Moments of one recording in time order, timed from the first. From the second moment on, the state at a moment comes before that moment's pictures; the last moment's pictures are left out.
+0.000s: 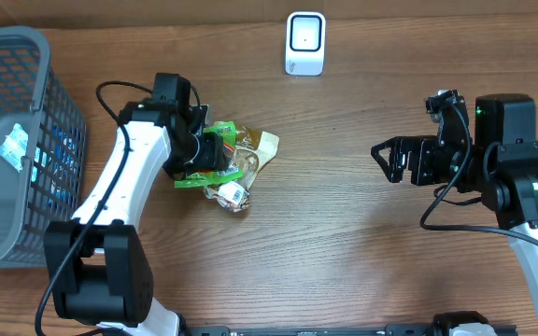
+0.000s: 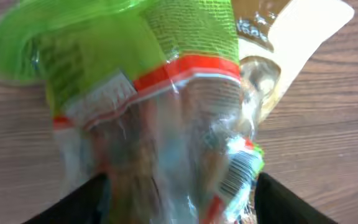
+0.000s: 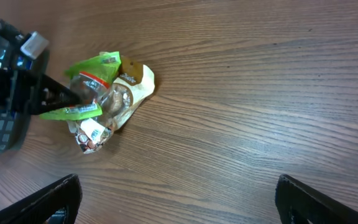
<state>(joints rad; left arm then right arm) -0.08 1.75 1.33 -1.00 0.19 -0.11 0.09 1.18 1.22 -0.95 -0.46 0.13</state>
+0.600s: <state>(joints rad) 0.66 1.75 2.48 -1.51 0.10 -0.15 0.09 1.18 1.22 -0.95 -0.46 0.13</state>
